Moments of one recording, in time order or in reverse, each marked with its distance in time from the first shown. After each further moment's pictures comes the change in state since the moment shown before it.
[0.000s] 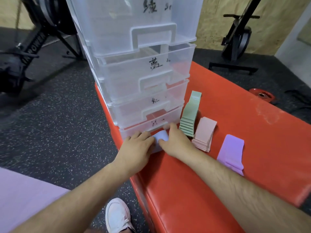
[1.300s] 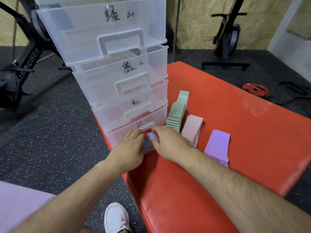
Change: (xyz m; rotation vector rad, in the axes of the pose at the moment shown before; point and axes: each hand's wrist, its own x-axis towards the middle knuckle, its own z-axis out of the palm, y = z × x) left_hand 0.016 0.018 0.001 -0.024 -0.047 0.001; right_hand -0.015 0.026 -0.017 -0.170 0.071 -0.311
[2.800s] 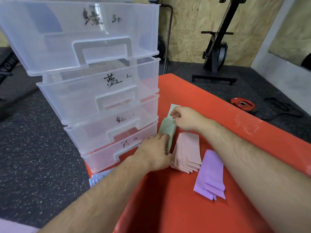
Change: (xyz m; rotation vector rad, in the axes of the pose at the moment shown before) left_hand 0.108 0.078 0.011 -0.143 -0.197 -0.037; right_hand 0.113 0.126 -0.082 0.092 -0.061 0.214
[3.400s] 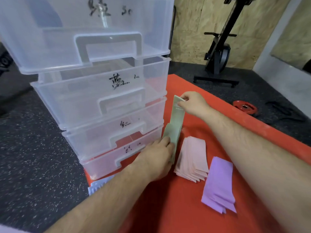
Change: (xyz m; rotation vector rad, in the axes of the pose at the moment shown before) left_hand 0.002 -0.017 0.003 0.155 0.083 0.222; right_hand 0.076 0.008 -0.021 0.071 0.309 0.018
